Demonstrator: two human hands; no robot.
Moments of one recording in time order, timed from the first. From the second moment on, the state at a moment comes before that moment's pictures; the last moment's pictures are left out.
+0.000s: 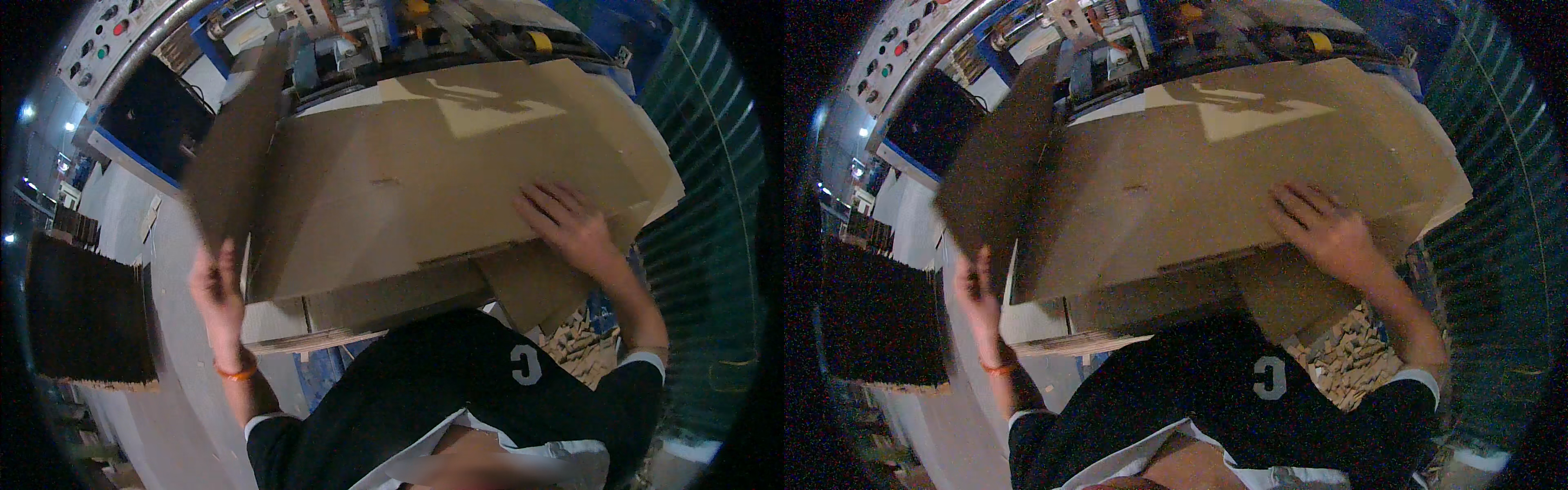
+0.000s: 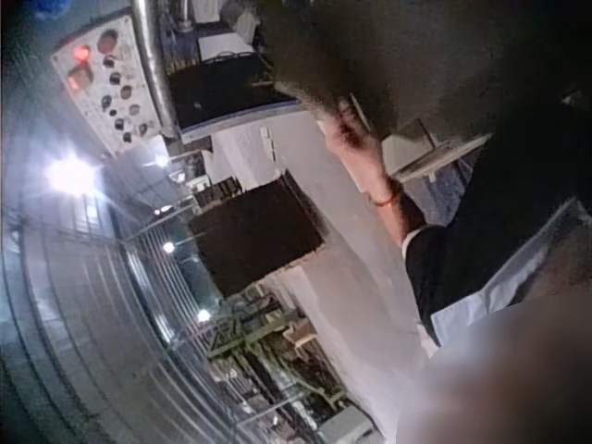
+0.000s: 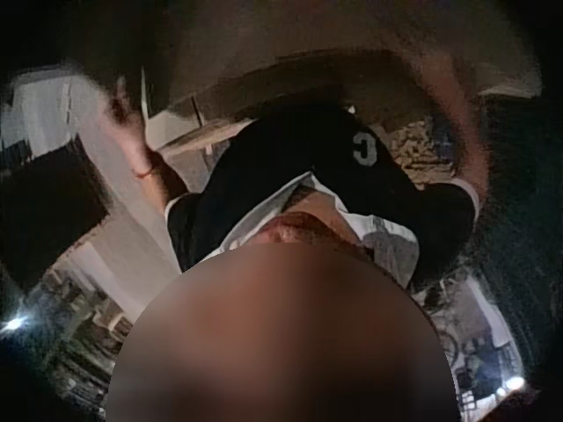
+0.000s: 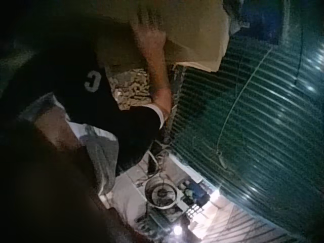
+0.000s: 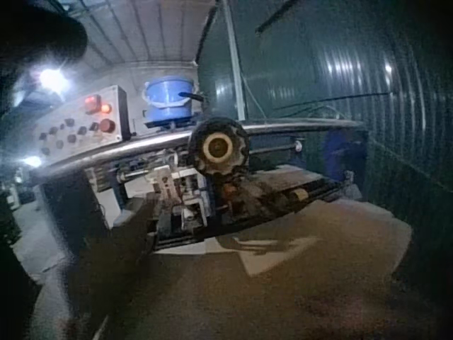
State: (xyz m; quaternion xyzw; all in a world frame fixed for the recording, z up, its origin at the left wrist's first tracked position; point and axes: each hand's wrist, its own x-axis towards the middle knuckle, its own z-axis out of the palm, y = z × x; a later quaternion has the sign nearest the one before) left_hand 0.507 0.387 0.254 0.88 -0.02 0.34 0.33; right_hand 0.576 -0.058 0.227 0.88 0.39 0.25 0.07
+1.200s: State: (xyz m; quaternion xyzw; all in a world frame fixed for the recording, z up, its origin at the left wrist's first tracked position) left_hand 0.515 0.346 0.225 0.92 -0.17 0.29 0.20; right_hand 0.605 -0.055 0.235 0.84 0.48 0.22 0.15
